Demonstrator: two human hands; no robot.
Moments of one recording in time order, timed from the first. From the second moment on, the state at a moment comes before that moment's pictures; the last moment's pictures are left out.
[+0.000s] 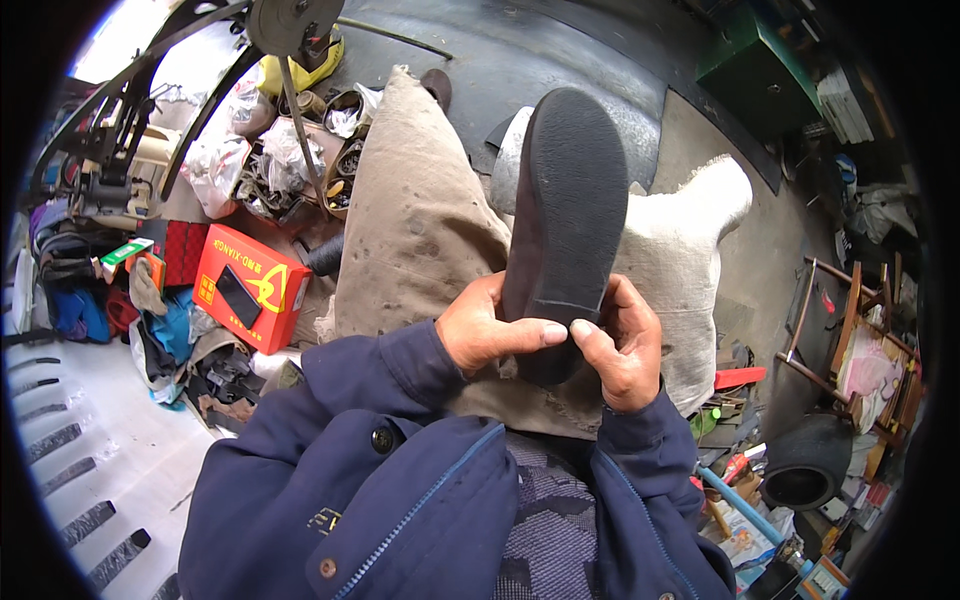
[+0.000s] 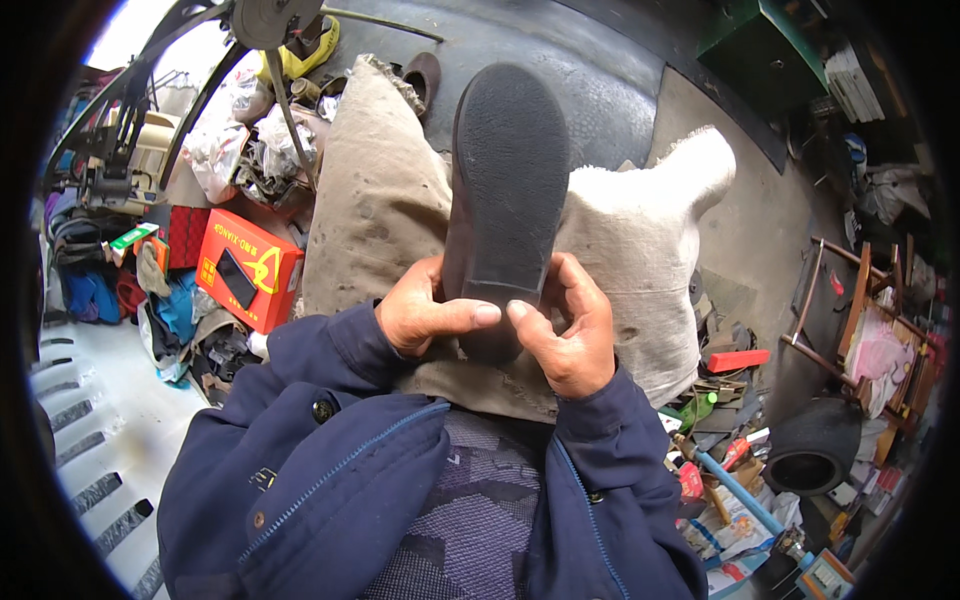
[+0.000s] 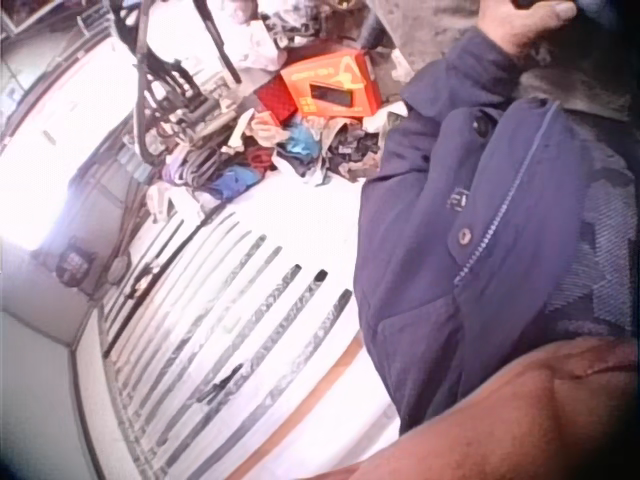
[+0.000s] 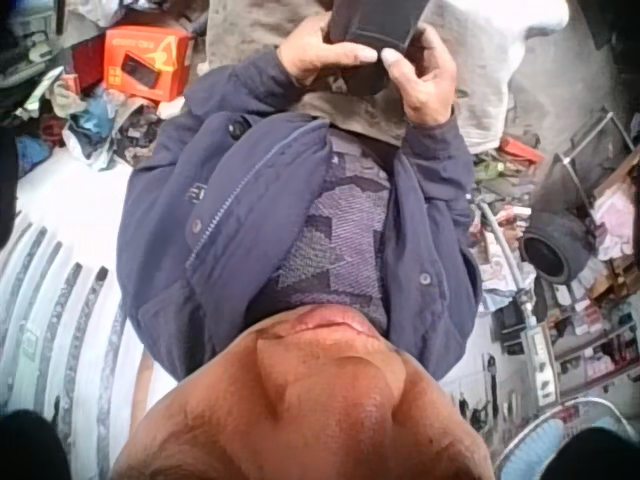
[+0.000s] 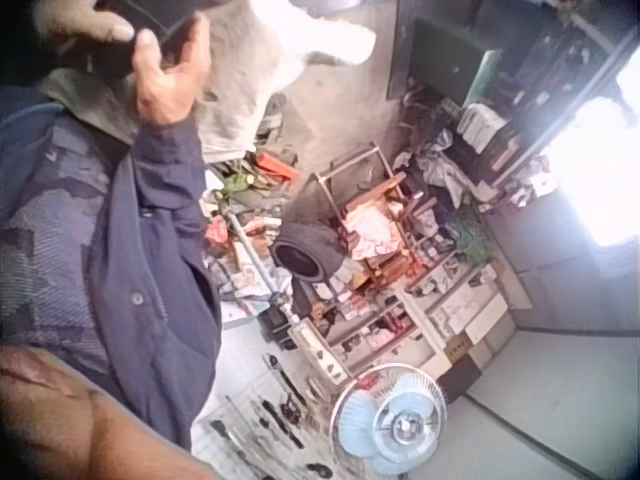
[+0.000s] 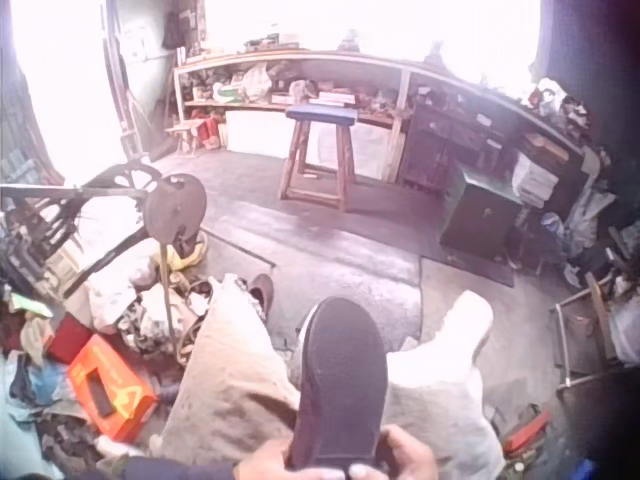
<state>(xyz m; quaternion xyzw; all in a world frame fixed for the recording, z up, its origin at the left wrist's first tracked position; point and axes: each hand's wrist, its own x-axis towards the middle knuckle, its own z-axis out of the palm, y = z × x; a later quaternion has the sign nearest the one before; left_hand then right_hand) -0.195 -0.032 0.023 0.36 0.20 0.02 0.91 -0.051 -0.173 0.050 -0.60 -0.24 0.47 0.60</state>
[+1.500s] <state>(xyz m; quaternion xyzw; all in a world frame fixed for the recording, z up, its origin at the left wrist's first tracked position) -0.152 -0.047 0.045 0.04 0.16 0.17 0.97 -0.051 -0.136 0.063 -0.66 -0.41 0.09 0.62</state>
